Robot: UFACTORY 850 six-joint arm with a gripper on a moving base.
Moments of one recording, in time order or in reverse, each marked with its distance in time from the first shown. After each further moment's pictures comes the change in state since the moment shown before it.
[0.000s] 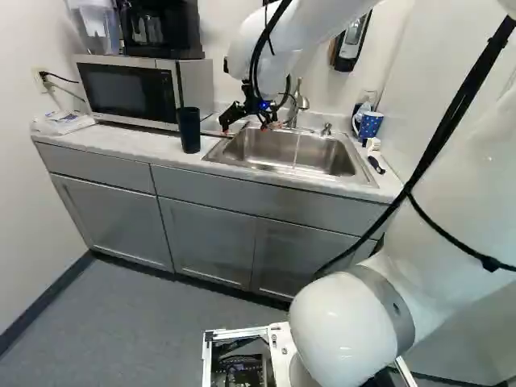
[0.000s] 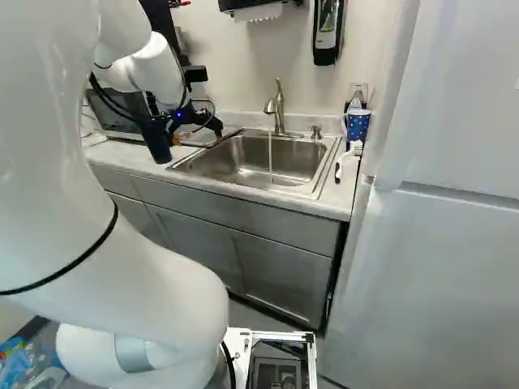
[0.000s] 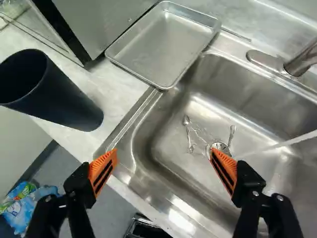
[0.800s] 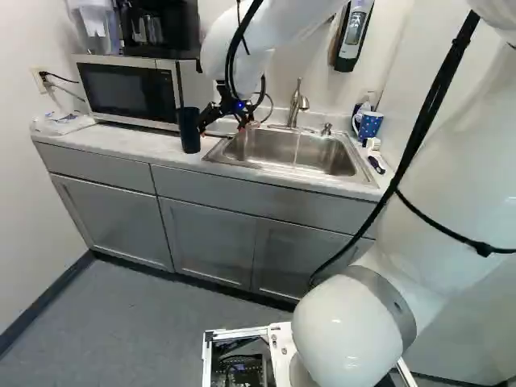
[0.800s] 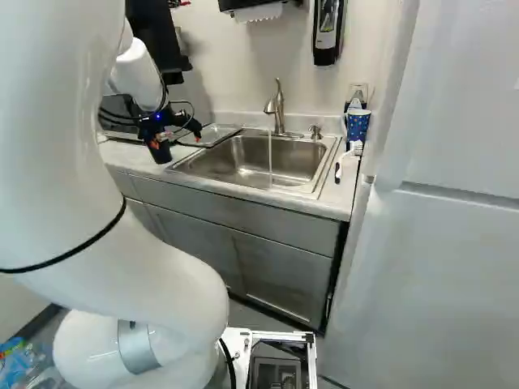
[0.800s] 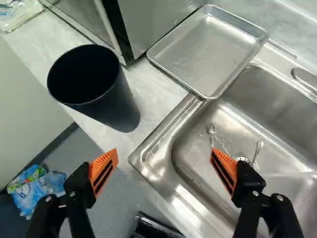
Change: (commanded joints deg) arm 7.8 -3.9 -2.7 0.0 0.7 0.0
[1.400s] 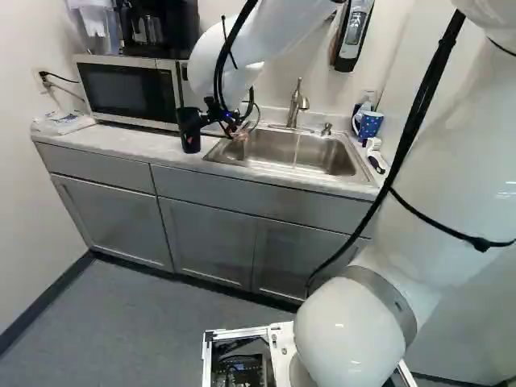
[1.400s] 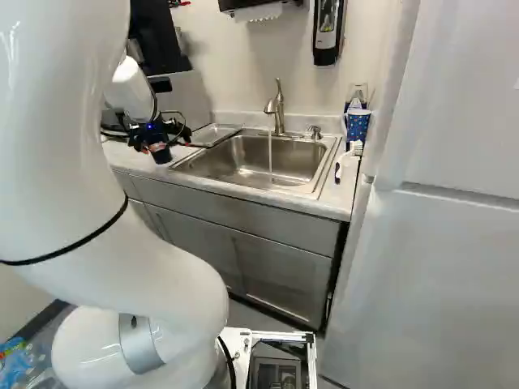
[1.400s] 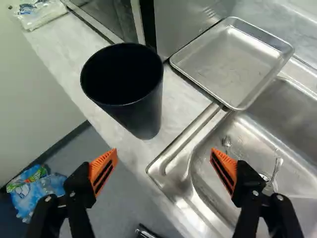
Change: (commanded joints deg) arm 3.3 -1.2 3.0 0.0 9.4 0.0
